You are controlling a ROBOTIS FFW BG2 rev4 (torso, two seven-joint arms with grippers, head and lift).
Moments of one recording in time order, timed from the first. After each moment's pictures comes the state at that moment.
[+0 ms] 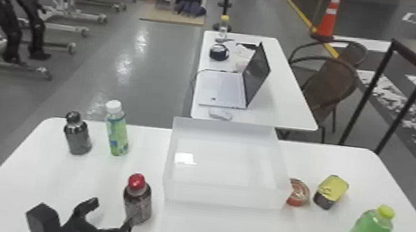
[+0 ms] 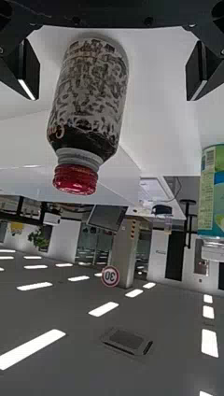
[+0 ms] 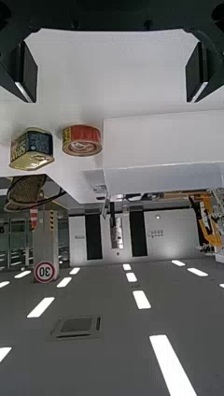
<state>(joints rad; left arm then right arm) 0.16 0.12 0.06 -1.38 0.21 -0.21 -0.55 0.50 0.00 0.06 -1.62 -0.04 -0.44 0.00</state>
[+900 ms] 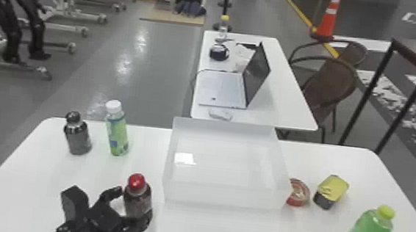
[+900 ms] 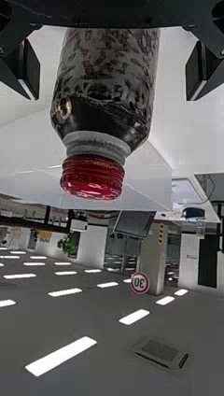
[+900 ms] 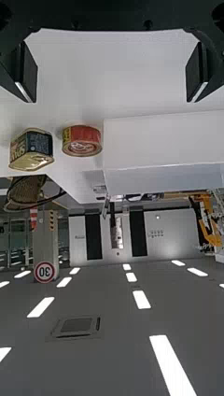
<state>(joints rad) -0.04 0.15 -0.05 -1.12 0.21 -0.29 -0.58 0.49 0.00 0.06 -1.60 -0.04 -0.44 0.00</state>
